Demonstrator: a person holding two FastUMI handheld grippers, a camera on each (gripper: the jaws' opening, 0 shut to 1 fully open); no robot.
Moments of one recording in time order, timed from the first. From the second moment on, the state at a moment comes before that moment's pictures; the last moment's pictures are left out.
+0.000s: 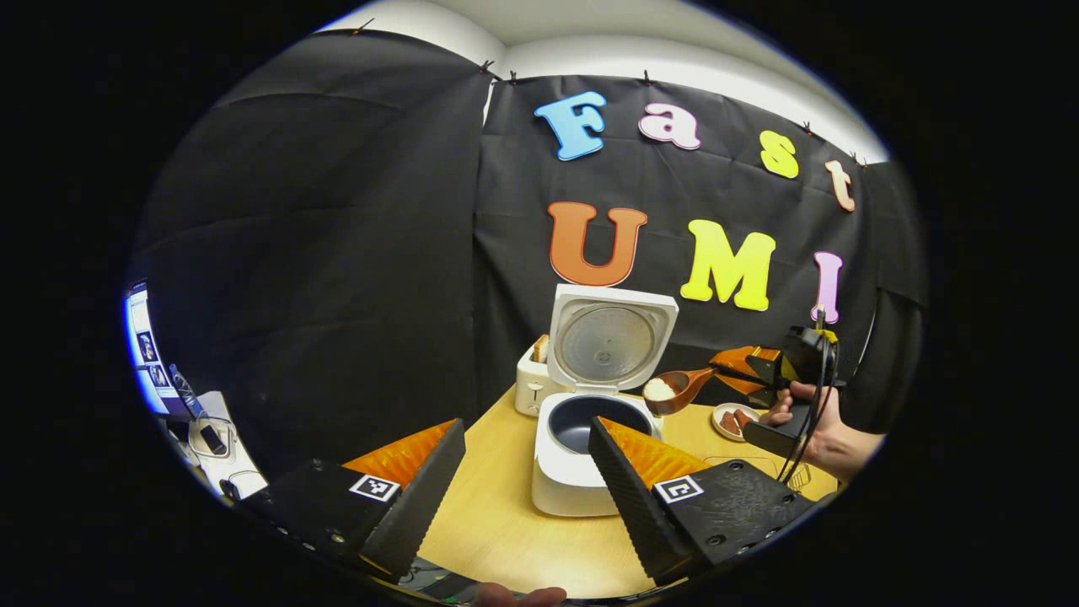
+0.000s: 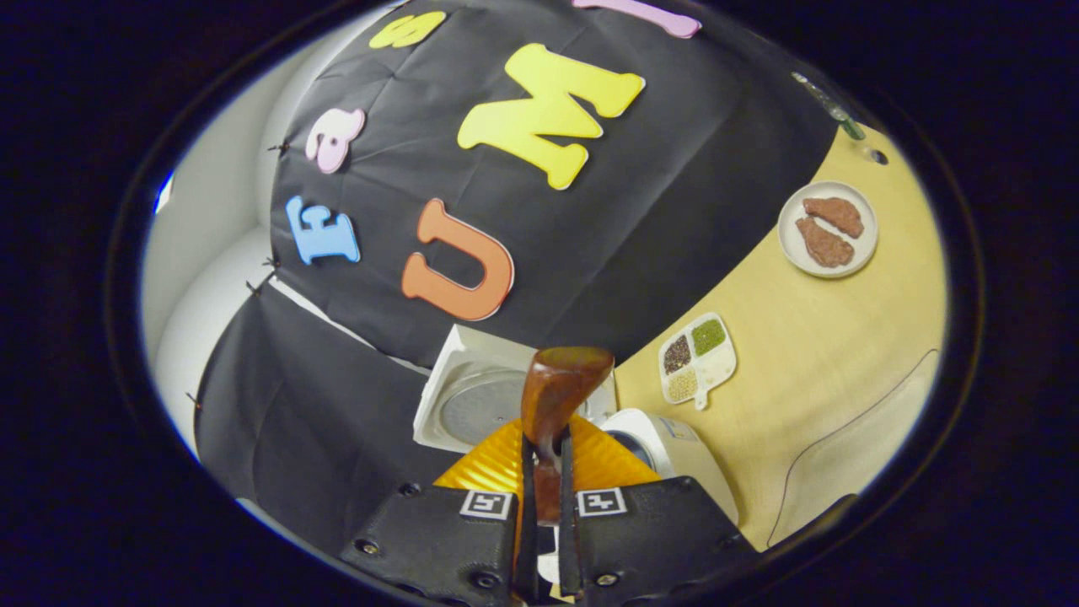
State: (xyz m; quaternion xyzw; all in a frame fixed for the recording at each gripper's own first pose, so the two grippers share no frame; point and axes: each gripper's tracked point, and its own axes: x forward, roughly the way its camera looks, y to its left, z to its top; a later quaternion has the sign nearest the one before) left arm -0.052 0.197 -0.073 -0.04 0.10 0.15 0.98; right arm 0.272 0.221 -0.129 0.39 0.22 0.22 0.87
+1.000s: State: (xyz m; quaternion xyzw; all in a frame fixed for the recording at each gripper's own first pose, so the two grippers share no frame) left arm -0.063 0.216 -0.089 -0.05 0.10 0.17 0.98; right arm 0.284 0.293 -0.134 -0.02 0.16 0.25 0.96
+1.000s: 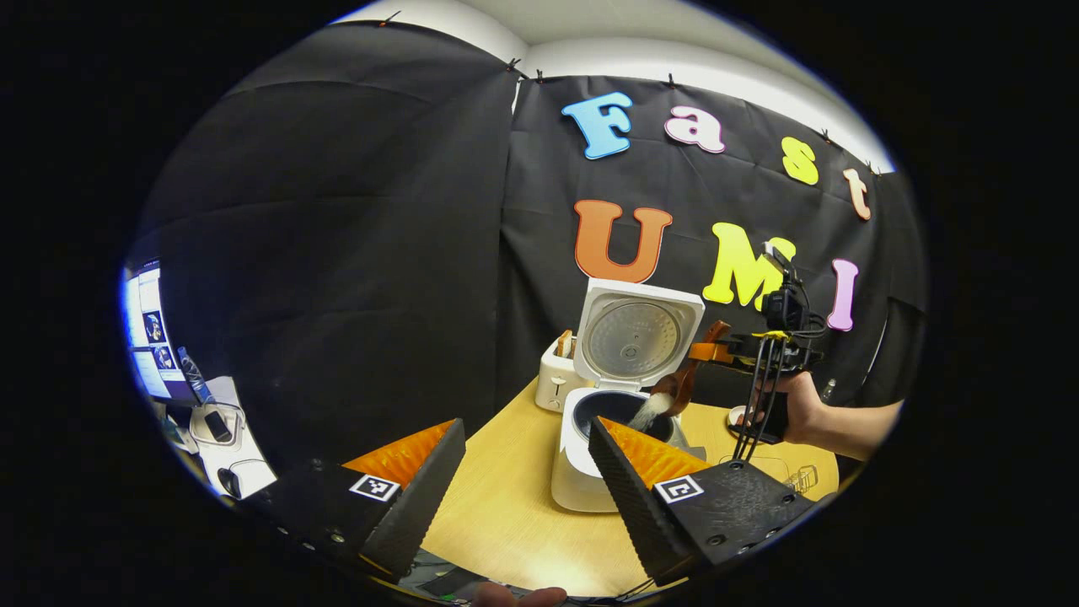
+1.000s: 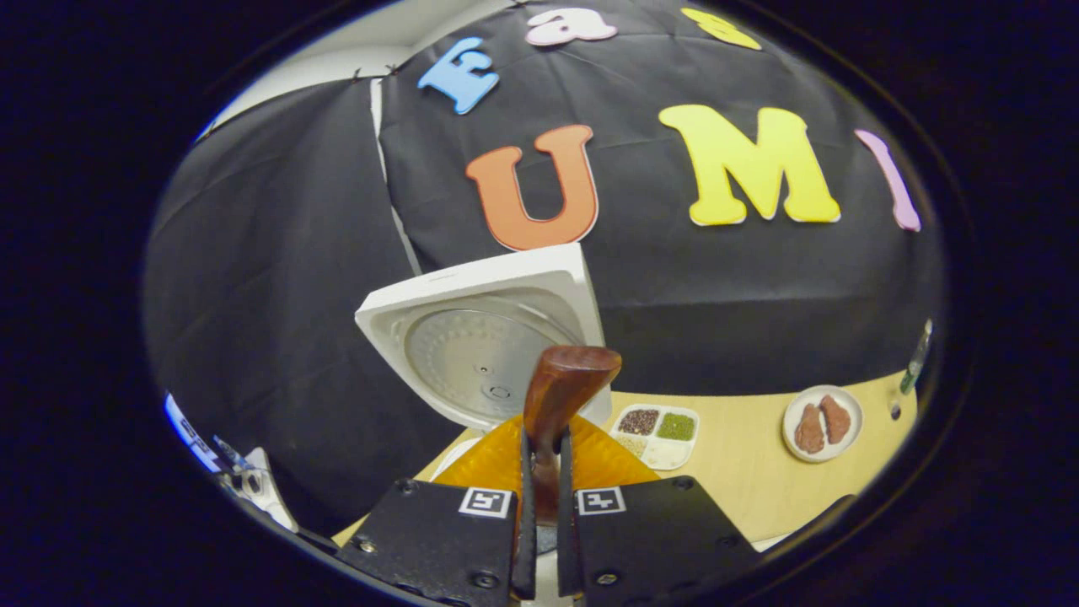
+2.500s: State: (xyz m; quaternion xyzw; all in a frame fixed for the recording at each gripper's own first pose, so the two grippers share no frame) left arm -0.066 0.210 -0.101 -0.05 0.07 0.12 0.99; right arm 0.196 0.259 -0.058 -0.04 0.08 0.28 0.96
